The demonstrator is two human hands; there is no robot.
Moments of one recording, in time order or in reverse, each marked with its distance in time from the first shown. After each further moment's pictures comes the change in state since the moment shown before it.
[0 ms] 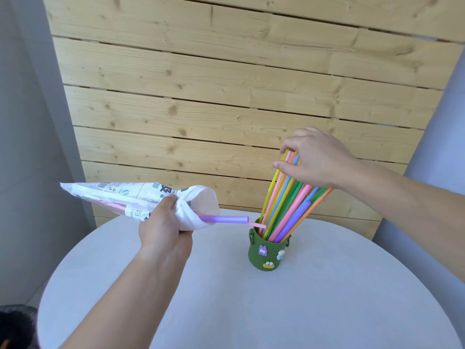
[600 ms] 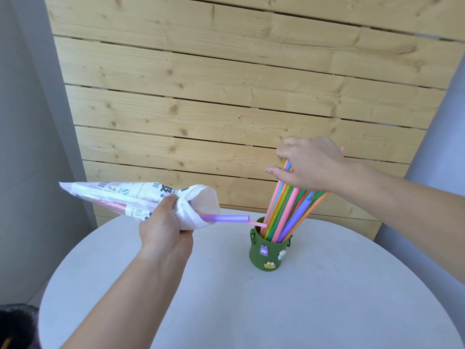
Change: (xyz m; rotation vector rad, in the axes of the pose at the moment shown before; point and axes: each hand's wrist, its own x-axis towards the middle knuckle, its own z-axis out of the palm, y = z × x) left_hand 0.002 0.000 0.001 -0.005 0.014 0.019; right_hand 0.002 -0.006 0.012 -0.218 0.036 -0.157
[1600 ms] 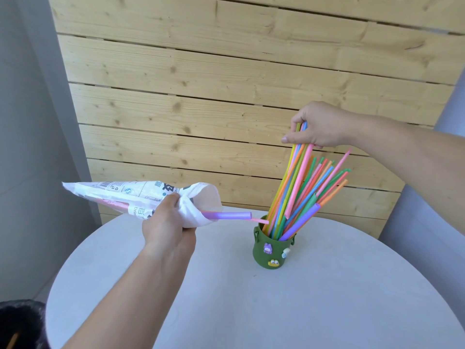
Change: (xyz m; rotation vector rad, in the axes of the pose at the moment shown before) left_hand -0.001 0.001 -0.001 -0.011 0.011 -0.009; right_hand 0.045 0.049 -0.023 0.550 -0.266 0.240
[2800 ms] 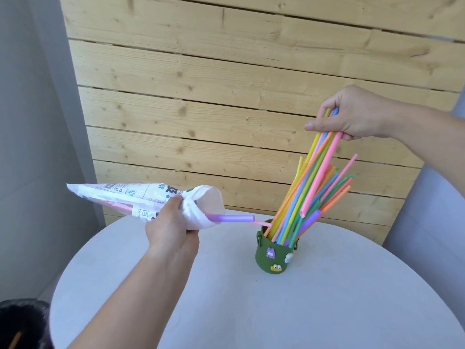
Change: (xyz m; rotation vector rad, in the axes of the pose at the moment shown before) left_hand -0.010 0.003 0.005 -0.010 0.061 -0.001; right_hand -0.021 0.007 -0.039 0.279 0.059 0.056
